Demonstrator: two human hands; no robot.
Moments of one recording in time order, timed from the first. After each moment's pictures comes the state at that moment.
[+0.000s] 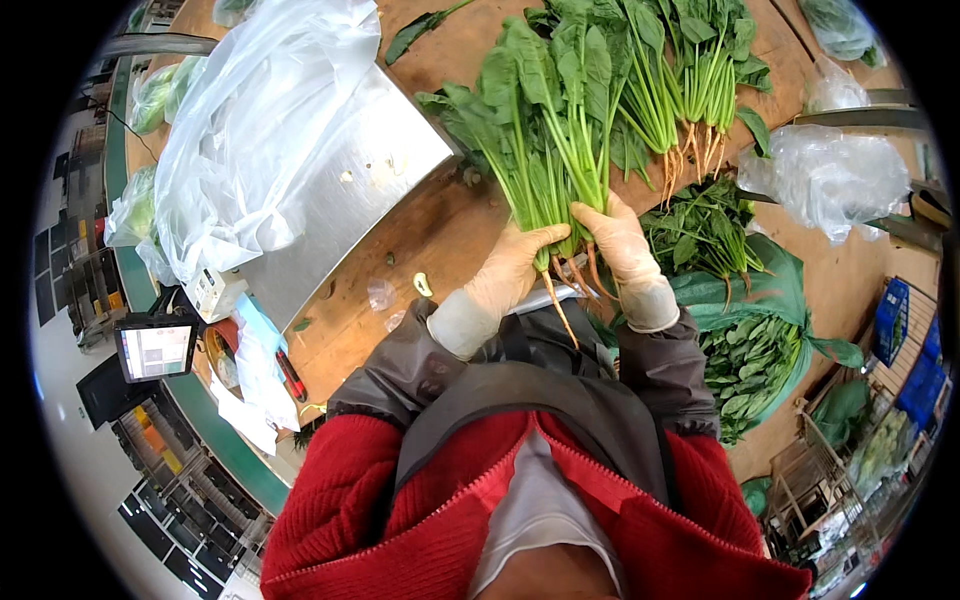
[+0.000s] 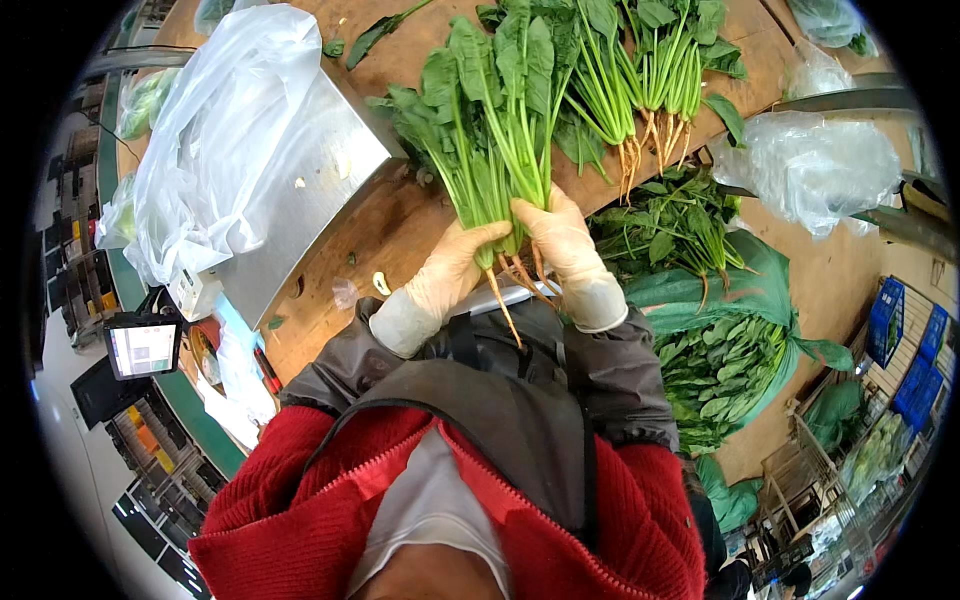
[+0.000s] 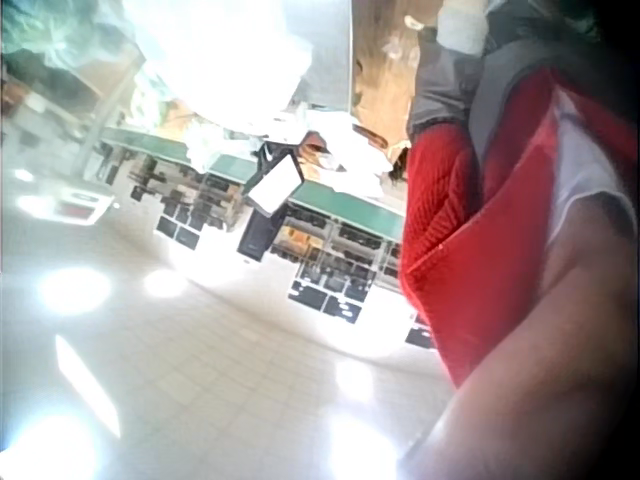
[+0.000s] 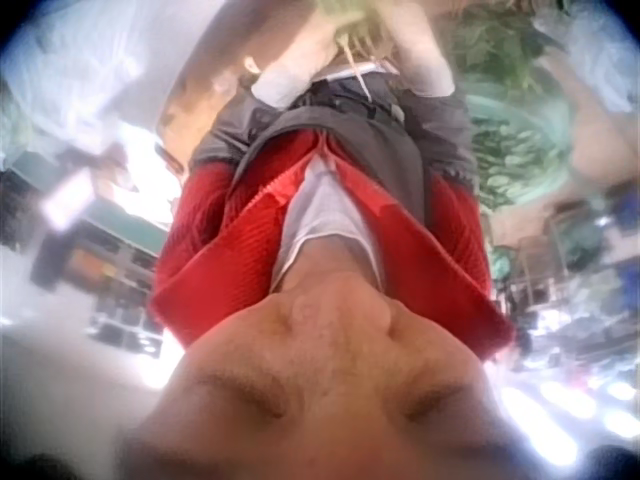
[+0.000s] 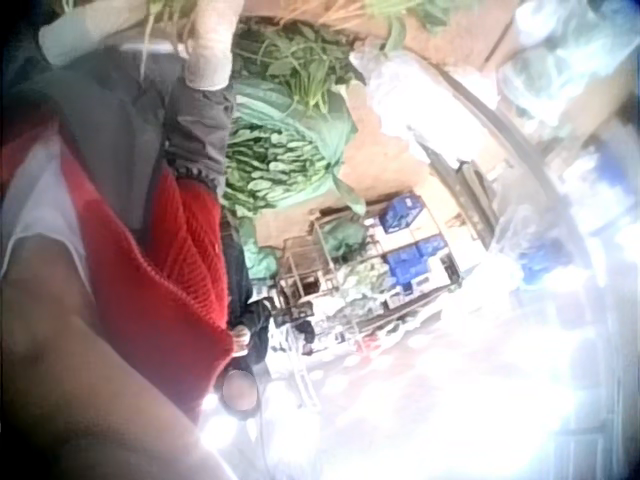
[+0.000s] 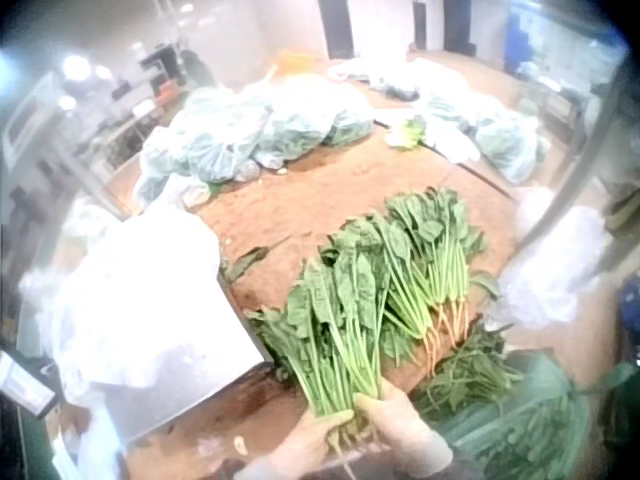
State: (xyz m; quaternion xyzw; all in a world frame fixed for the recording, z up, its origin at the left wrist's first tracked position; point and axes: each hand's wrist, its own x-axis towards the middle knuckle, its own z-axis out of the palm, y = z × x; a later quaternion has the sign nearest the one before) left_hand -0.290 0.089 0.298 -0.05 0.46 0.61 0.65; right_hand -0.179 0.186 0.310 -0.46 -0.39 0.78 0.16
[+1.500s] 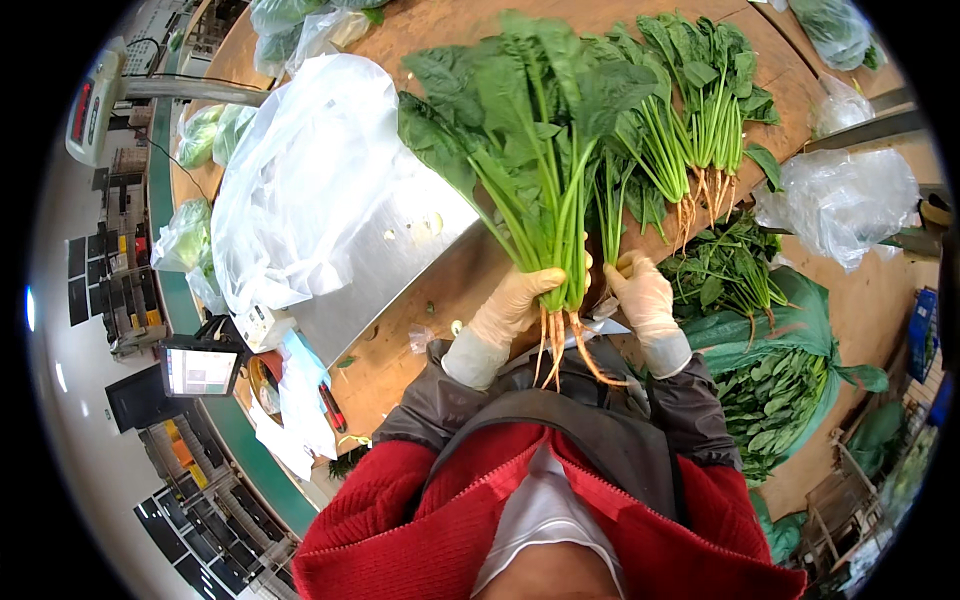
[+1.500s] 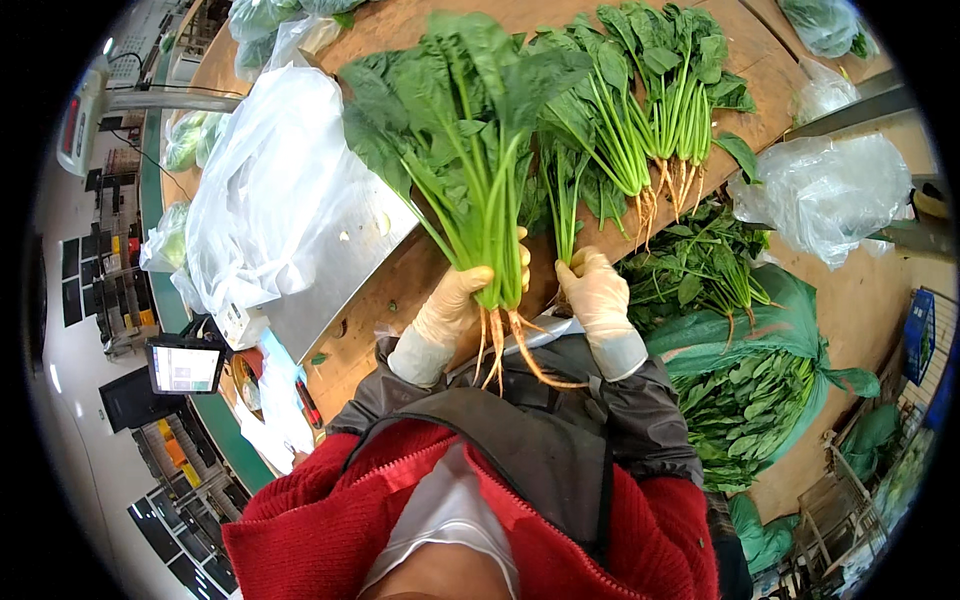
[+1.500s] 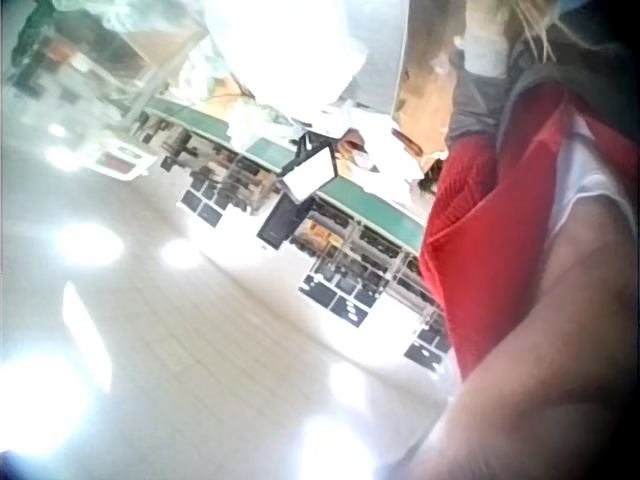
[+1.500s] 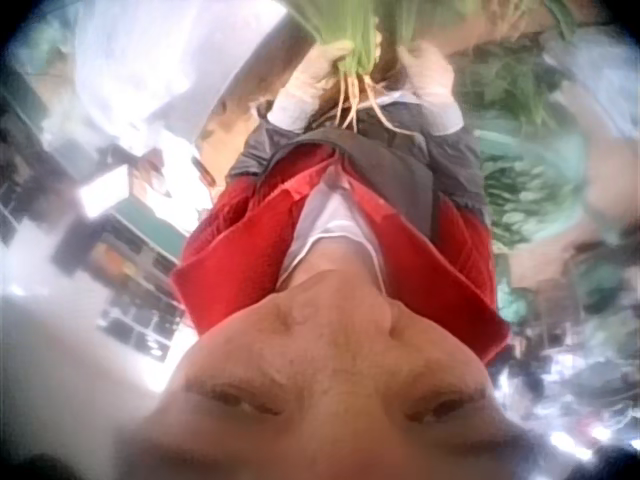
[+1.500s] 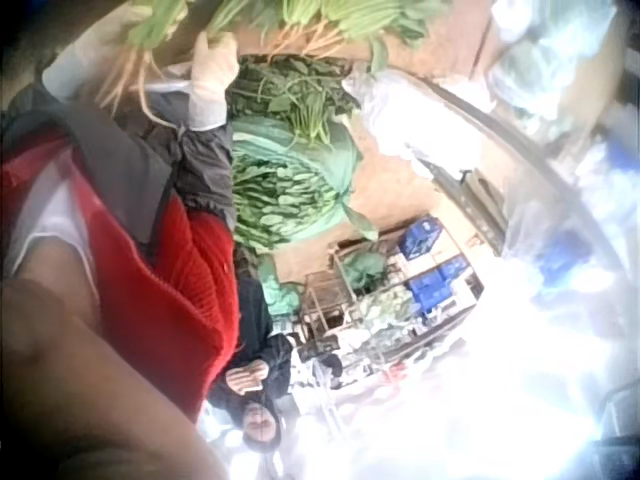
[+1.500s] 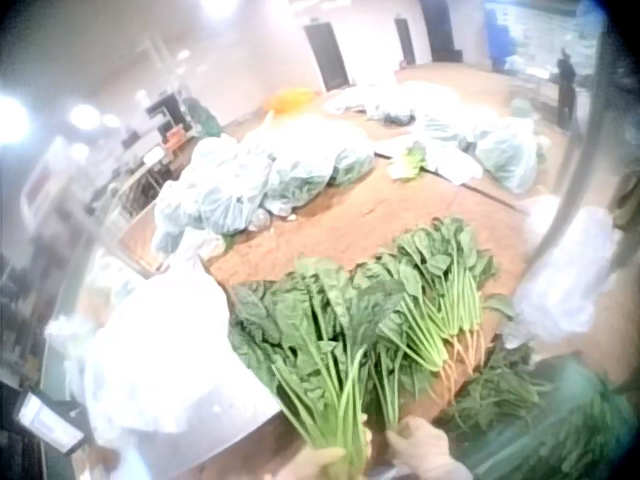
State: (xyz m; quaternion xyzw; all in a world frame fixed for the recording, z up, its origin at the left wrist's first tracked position) left_hand -0.325 0.101 0.340 0.13 0.38 0.59 0.70; right_hand -0.161 0.183 0.290 -0.58 -0.69 0.44 0.05
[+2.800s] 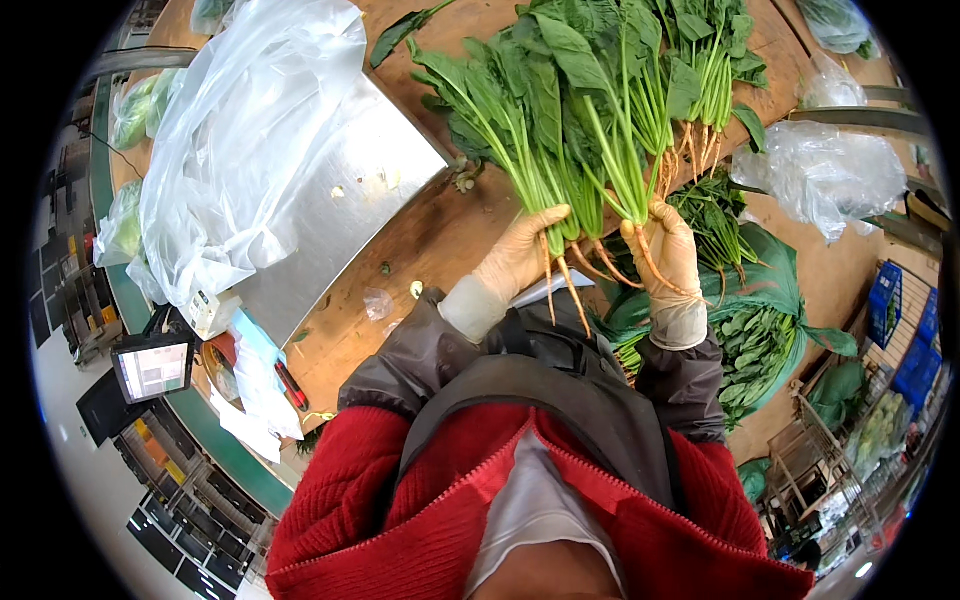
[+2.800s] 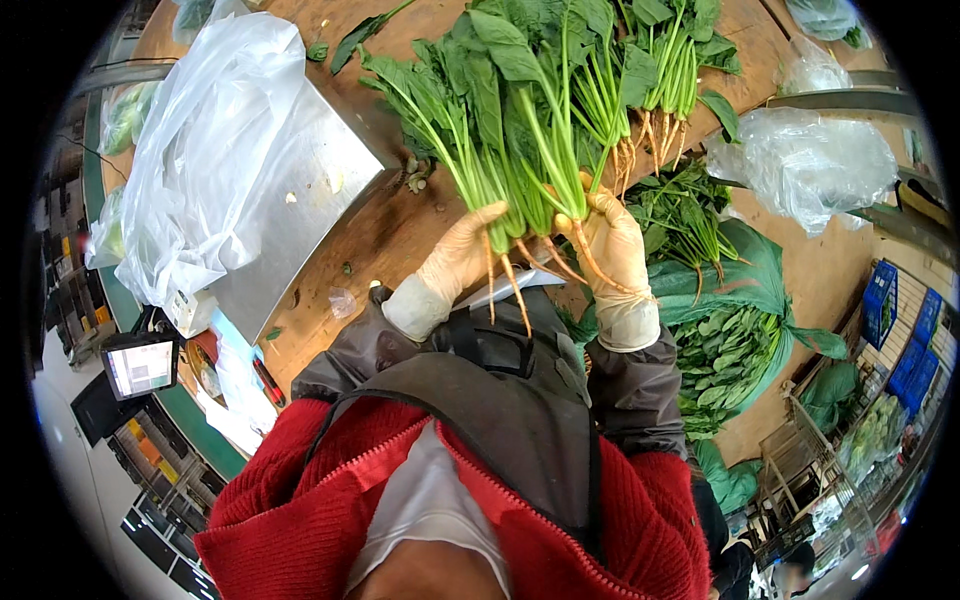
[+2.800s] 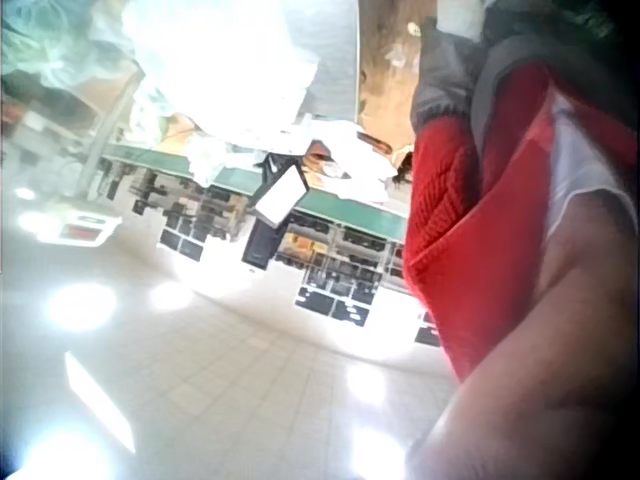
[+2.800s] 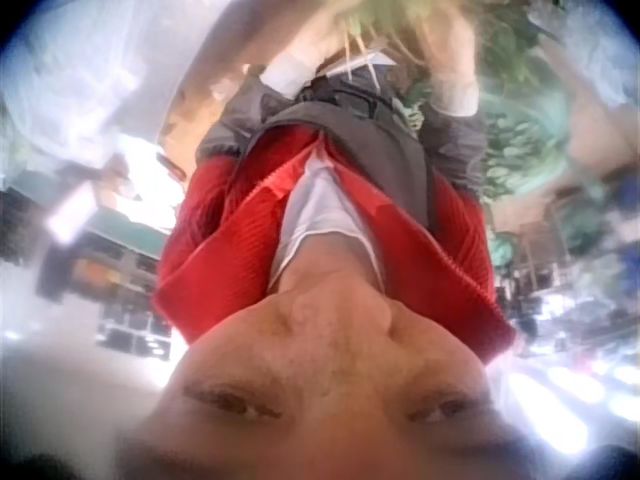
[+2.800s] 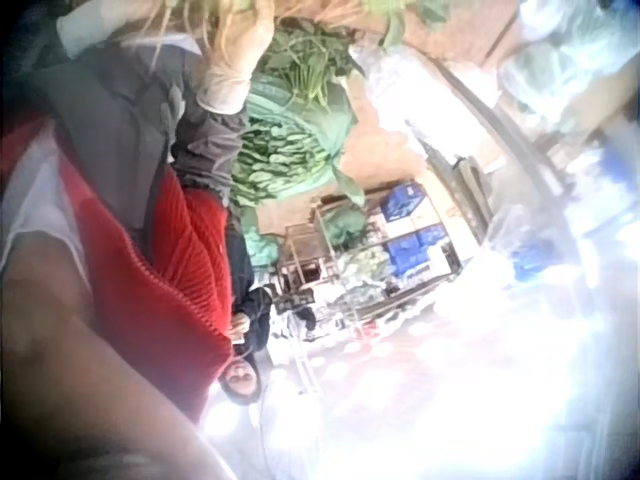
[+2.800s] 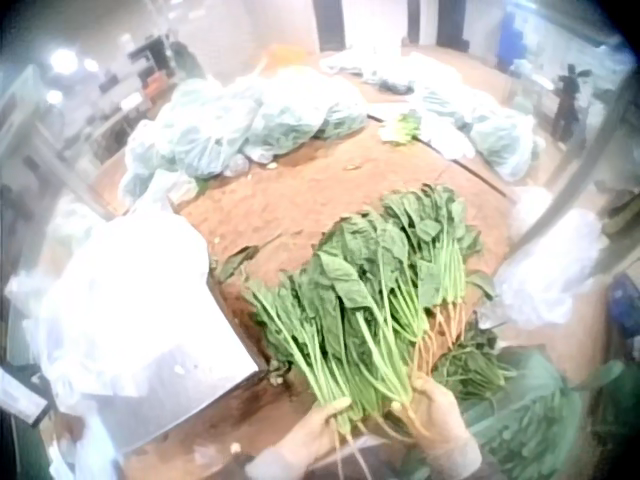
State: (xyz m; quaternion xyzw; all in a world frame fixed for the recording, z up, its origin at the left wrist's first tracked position) left_hand -0.300 0.109 0.267 -0.16 0.28 0.60 0.73; right_hand -0.138 0.208 0.319 -0.35 -0.10 0.87 0.33
